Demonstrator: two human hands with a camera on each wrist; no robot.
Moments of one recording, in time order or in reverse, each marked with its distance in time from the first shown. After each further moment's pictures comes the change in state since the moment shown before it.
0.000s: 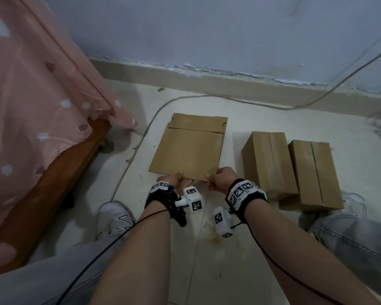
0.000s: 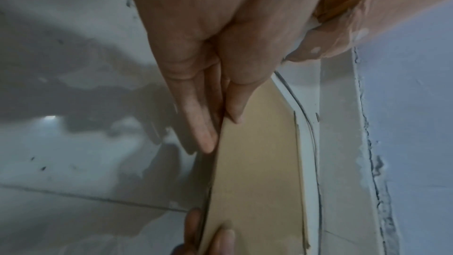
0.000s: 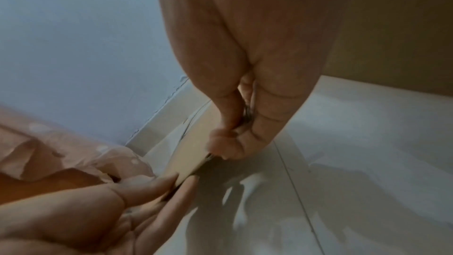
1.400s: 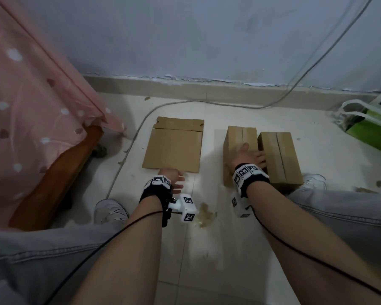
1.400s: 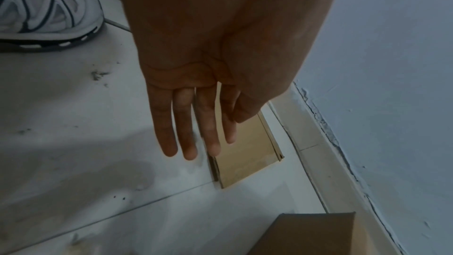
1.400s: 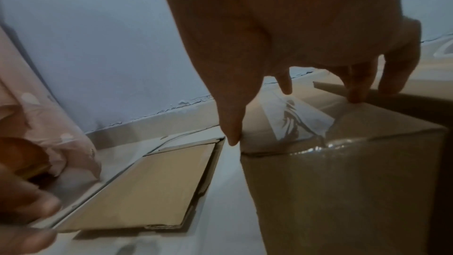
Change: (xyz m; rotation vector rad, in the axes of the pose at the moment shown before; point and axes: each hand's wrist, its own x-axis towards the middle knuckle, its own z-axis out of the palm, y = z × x) left_hand -0.116 -0.006 0.026 0.511 -0.060 0.138; right_hand -0.060 -0.026 -0.094 -0.823 0.599 0.108
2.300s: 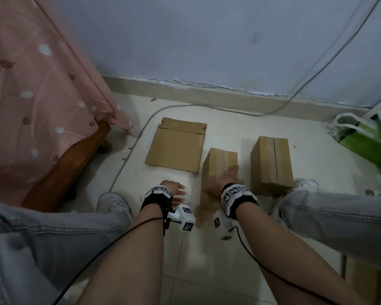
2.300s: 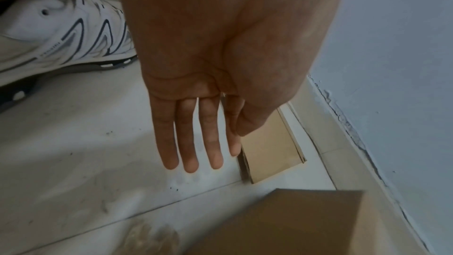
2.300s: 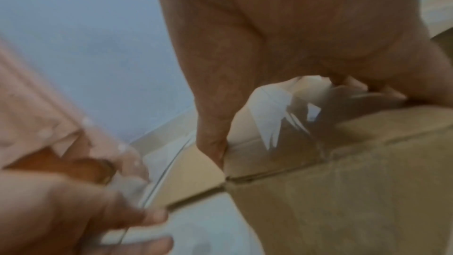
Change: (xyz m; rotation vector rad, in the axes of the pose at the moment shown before) left_hand -0.036 -0.038 -0.010 0.019 -0.039 -0.082; right_hand -0.075 0.013 0.047 0.217 -0.280 0.028
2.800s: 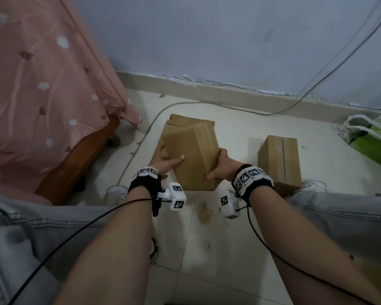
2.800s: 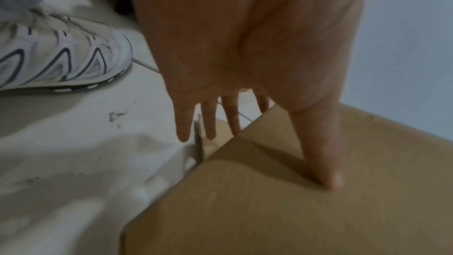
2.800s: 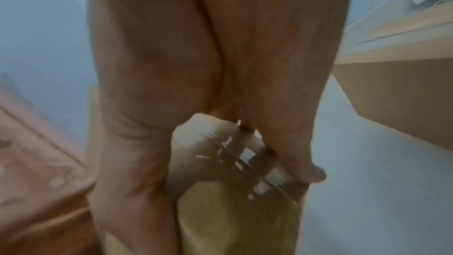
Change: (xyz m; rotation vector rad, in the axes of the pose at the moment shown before) left_hand 0.004 0.024 -0.056 -0.088 0.065 0.375; right_hand -0.022 -0.042 -0.033 -0.106 -0.298 -0.411
